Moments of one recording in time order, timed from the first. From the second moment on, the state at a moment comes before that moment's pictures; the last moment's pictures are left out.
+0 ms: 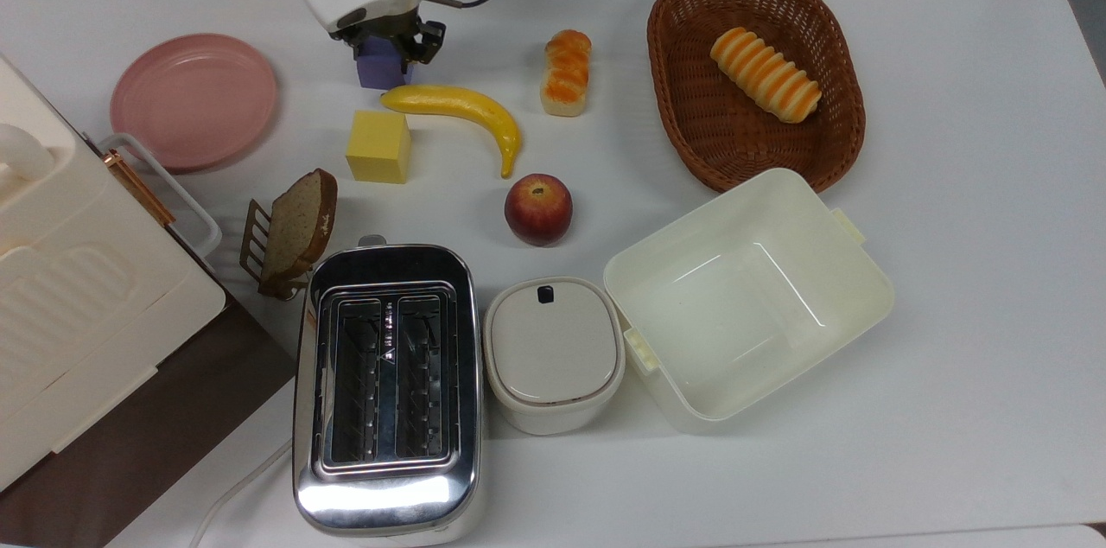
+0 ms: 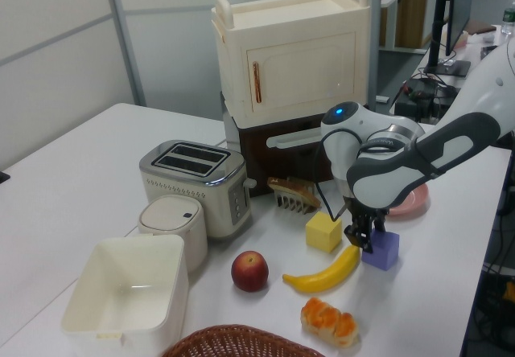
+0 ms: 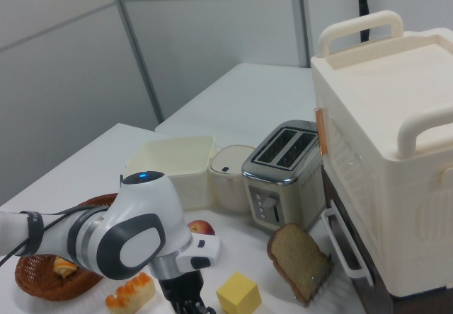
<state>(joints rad) -0.13 -0.04 -0.02 -2.35 -0.30 2.18 0.19</state>
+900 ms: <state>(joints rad) -0.25 -0.07 -0.07 -2.22 -0.18 2.17 0.14</state>
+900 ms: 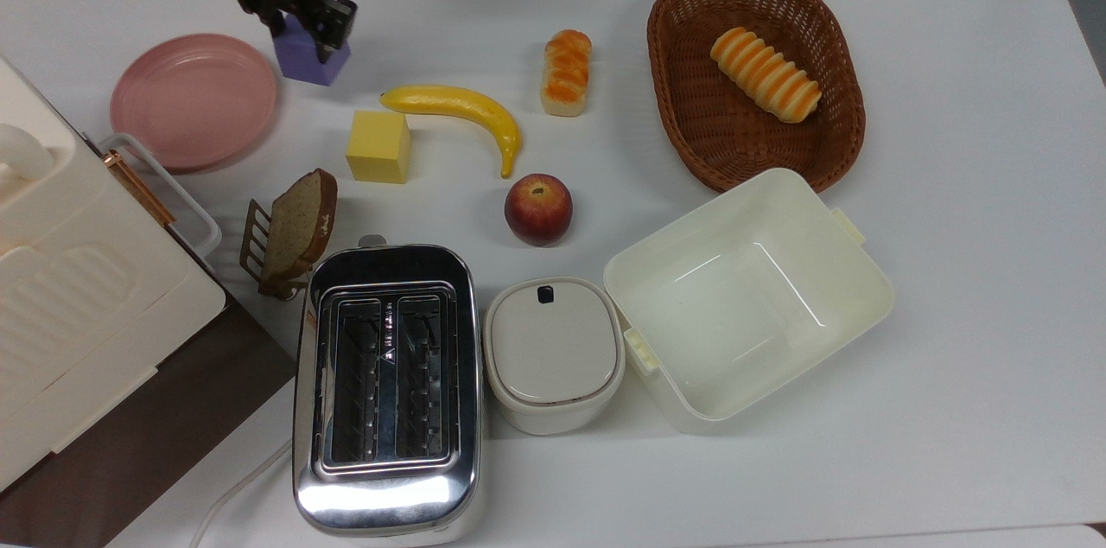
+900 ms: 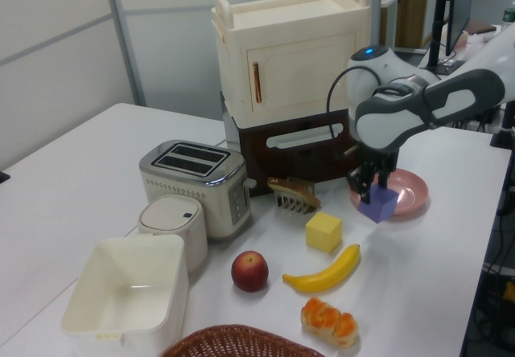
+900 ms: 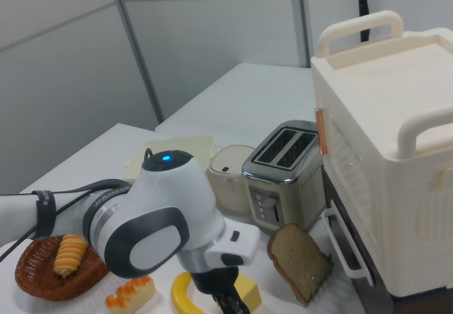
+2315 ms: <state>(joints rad) -0.41 0.17 -0.14 -1.96 -0.06 2.20 0.08</state>
